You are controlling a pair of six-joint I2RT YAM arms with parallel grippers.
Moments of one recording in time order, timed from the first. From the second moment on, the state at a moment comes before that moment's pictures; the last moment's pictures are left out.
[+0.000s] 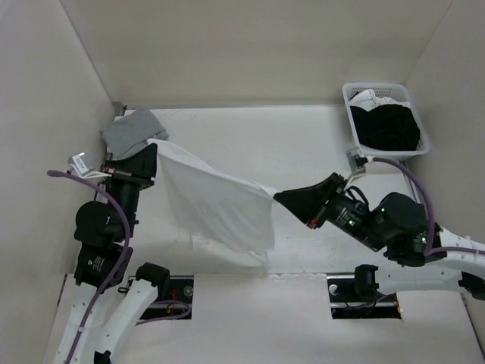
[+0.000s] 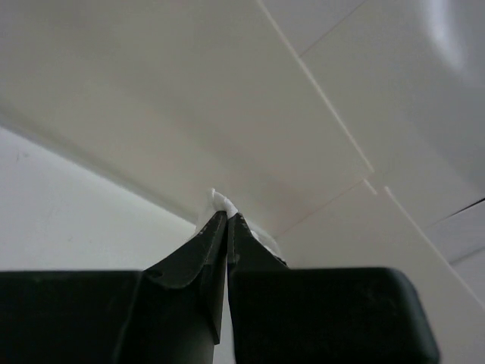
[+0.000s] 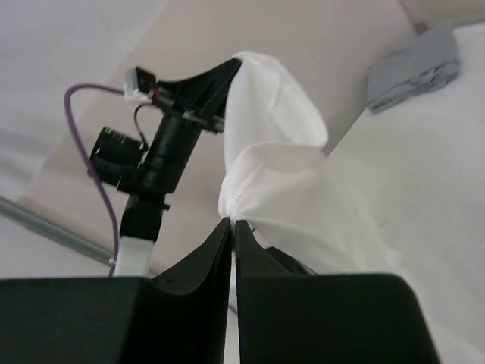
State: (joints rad) left arm -0.32 0.47 0.88 -0.15 -0.25 -0.85; right arm 1.40 0.80 1.11 -0.16 0.44 0.73
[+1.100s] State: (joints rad) left arm -0.44 0.84 0.65 0.18 -0.45 -0.80; right arm 0.55 1.22 1.13 0.01 -0.14 0.58
